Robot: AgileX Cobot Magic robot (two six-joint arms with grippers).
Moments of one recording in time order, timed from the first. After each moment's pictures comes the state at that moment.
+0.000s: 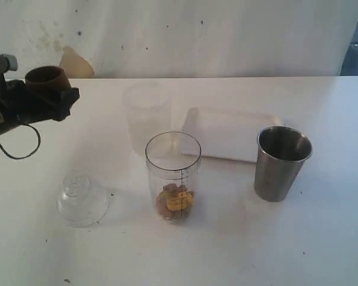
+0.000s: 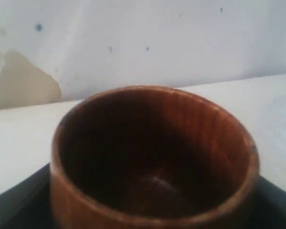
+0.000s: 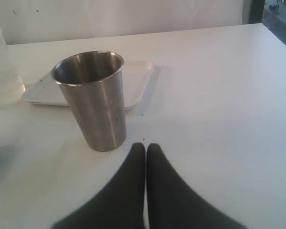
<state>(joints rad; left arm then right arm) -0.06 1.85 -0.80 0.54 -0.78 -0.41 0.01 0.01 0.00 -0.09 0.33 0.21</state>
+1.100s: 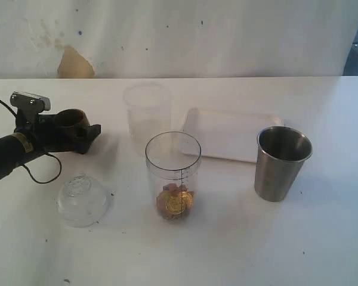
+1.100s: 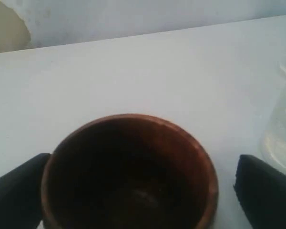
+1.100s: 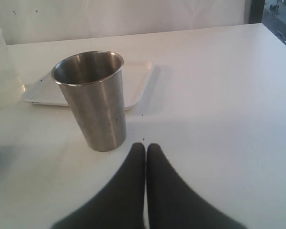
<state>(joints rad) -0.06 2.18 -0.93 0.54 -0.91 -0.29 0.01 0.01 0.00 -0.09 0.33 0.21</state>
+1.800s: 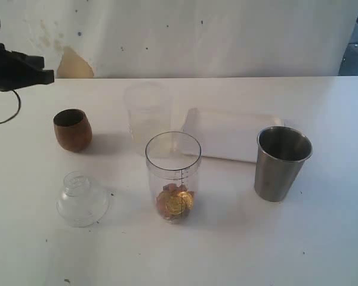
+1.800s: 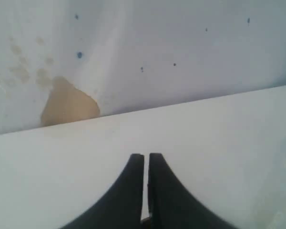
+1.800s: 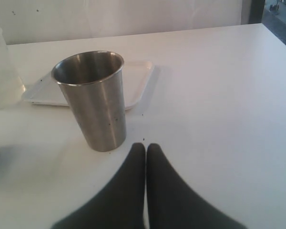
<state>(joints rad) -0.06 1.63 -0.91 0.68 -0.40 -0.60 0.01 0.01 0.00 -0.09 0.33 0.21</state>
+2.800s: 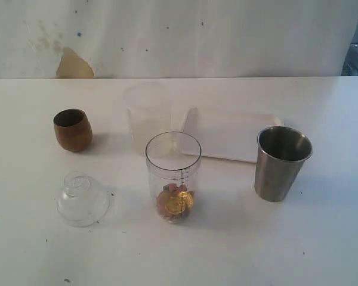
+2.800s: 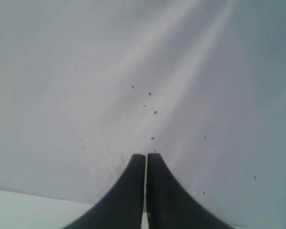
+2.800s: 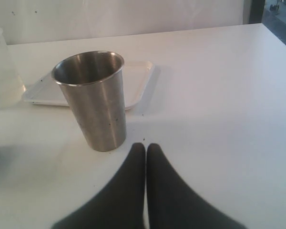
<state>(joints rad) -0.06 0.10 -0.35 0.61 0.12 -0.76 0.01 0.01 0.00 -0.09 0.33 0.21</state>
